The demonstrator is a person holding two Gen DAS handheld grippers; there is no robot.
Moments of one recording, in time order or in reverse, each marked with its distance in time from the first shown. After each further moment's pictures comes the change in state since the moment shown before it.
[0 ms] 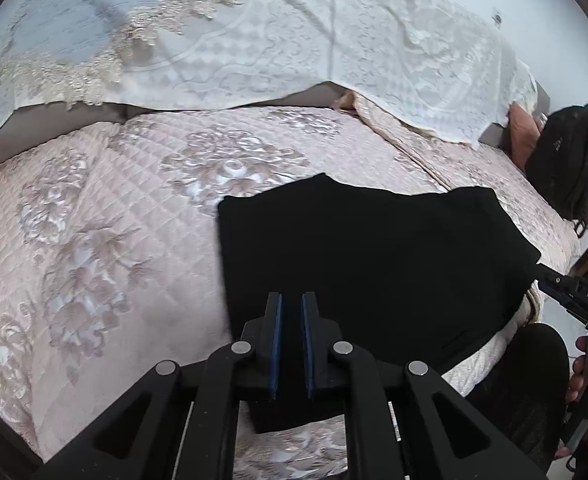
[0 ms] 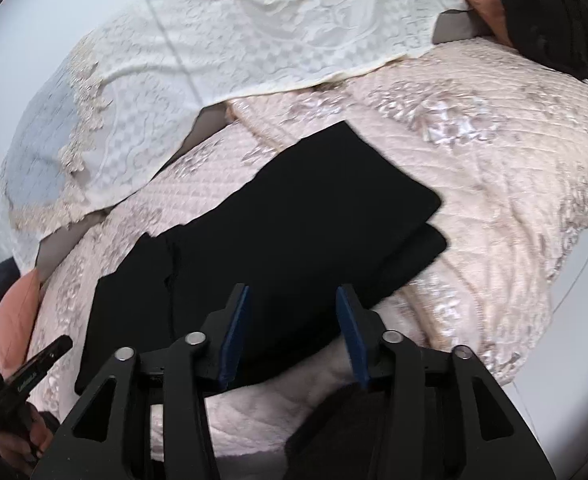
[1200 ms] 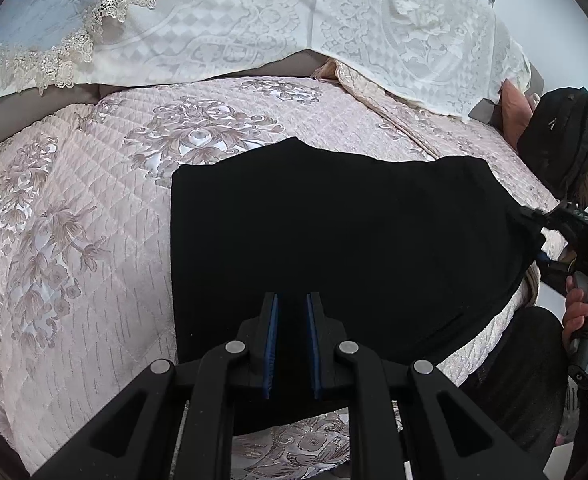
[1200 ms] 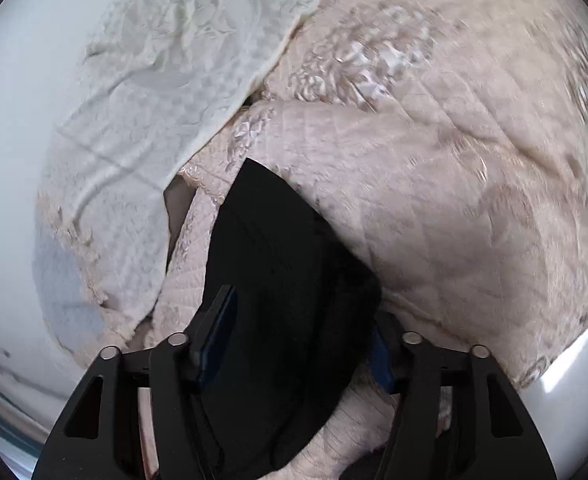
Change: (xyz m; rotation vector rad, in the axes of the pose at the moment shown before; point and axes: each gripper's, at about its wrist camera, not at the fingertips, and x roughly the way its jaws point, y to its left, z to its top) left arm 0.025 -0.019 -0.008 0.014 0.083 -0.036; right arm 0.048 -0.074 0.042 0.471 0.031 0.173
